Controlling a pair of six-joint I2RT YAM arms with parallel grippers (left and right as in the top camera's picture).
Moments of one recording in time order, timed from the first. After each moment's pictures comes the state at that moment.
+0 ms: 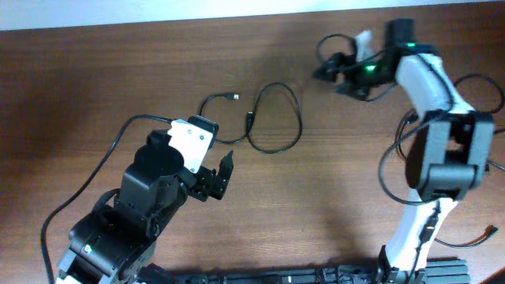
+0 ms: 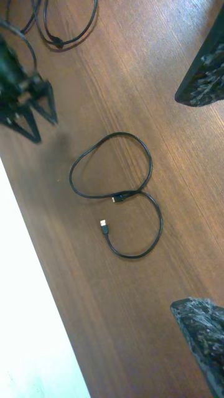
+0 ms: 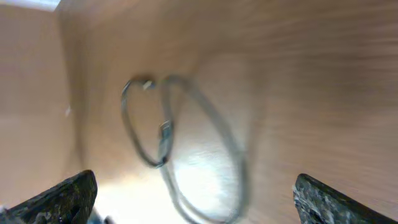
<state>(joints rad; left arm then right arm) -0.60 0.91 1.19 -0.88 -0.15 -0.02 -0.05 2.14 1.66 -0.80 -0.85 0.18</state>
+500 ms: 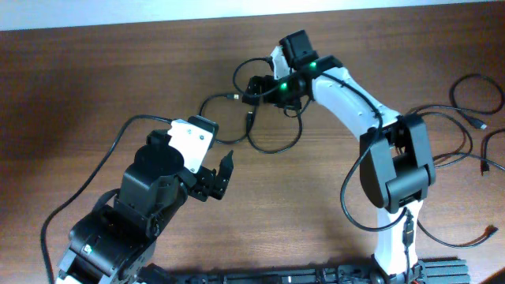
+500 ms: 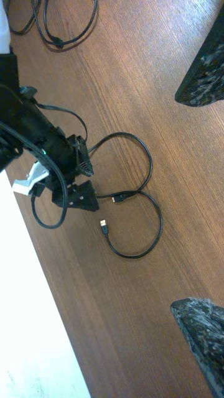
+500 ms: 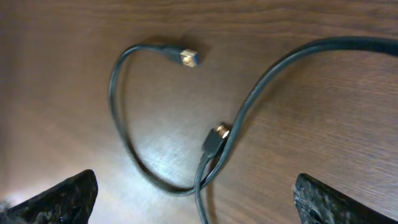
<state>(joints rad) -0.60 0.91 1.19 -0.88 -0.15 -0.02 0.37 2.14 1.66 -0.65 -0.45 0.42</state>
